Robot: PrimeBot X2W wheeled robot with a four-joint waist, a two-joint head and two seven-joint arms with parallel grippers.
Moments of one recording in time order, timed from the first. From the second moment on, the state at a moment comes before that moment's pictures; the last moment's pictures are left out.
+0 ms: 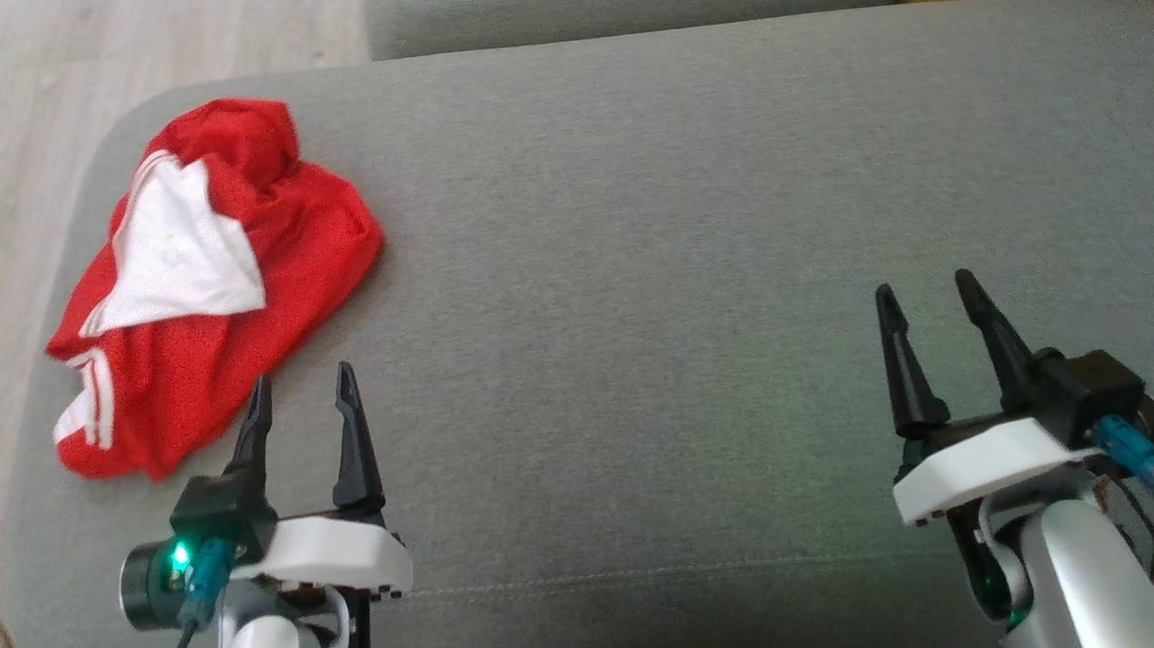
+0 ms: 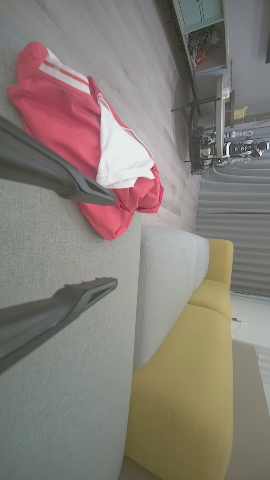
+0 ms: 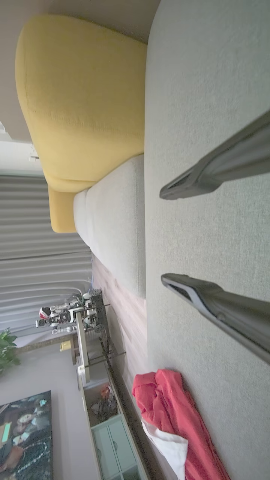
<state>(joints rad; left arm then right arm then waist) -0.06 0.05 -0.20 0.17 -0.17 0.18 -0.25 -0.15 -0.04 0.01 0.25 0.13 0.13 -0.25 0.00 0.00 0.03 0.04</state>
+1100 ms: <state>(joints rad) 0.02 0.05 -0.14 0.13 -0.16 0.17 -0.25 -0.11 -0.04 0.10 0.24 0.15 0.13 -0.25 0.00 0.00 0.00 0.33</state>
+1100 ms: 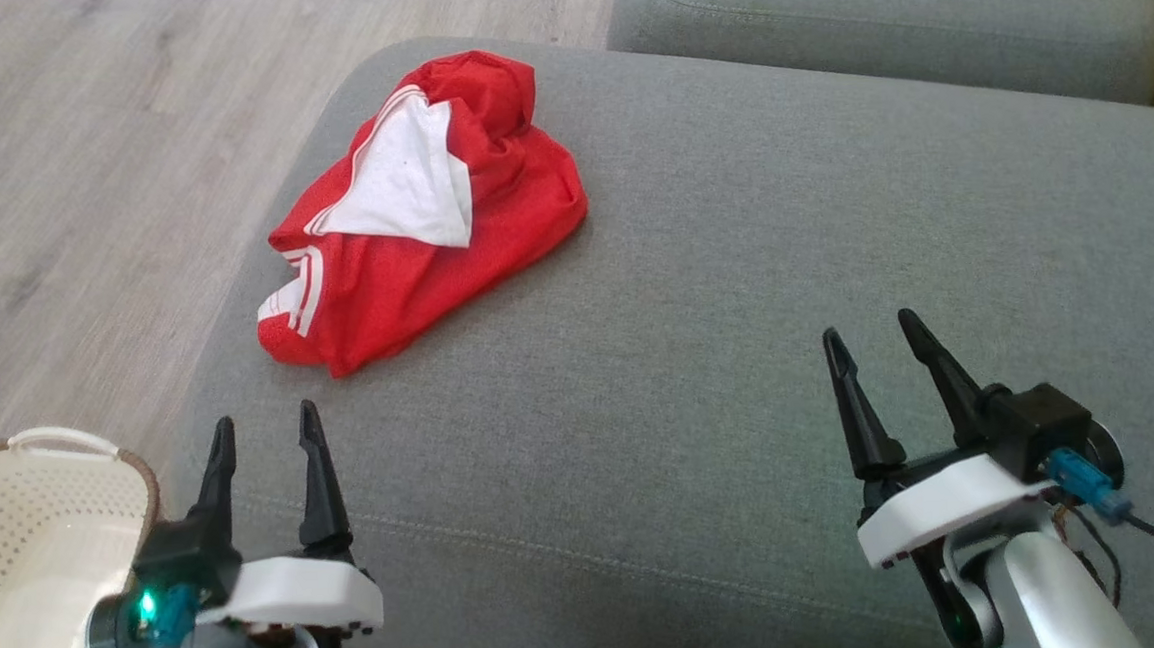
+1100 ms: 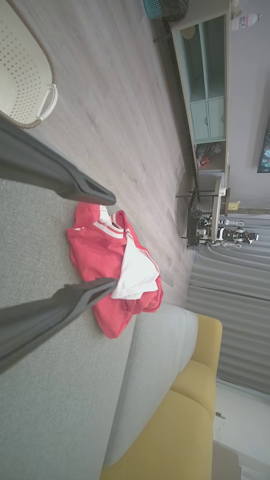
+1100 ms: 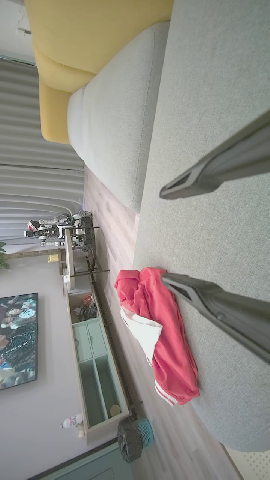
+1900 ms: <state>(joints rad) -0.49 0.15 0.04 0.47 -0.26 -0.08 -0.18 -0.23 -0.05 0.07 0.14 0.01 0.13 -0.25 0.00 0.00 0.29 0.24</state>
